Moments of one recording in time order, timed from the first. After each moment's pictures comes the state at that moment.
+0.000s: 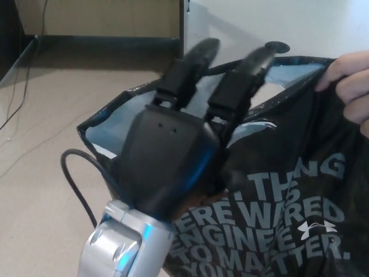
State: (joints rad) left_arm -0.34 0.19 -0.48 -0.59 1.16 0.22 -0.02; right_arm -0.08 -0.38 -0.03 1.07 -0.19 -0.67 -0.09
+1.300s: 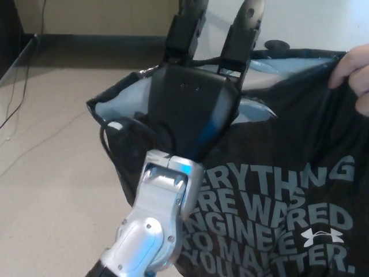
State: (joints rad) left_arm -0.64 0.05 -0.43 0.02 1.36 0.24 0.35; right_arm -0.04 -0.39 -0.01 1.07 -0.19 -0.69 -0.09
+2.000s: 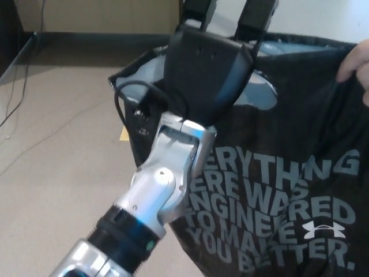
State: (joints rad) left_arm -0.90 0.08 -0.42 0.35 1.26 0.14 0.66; right_arm -0.05 -0.39 0.00 1.07 -0.19 -0.69 -0.09
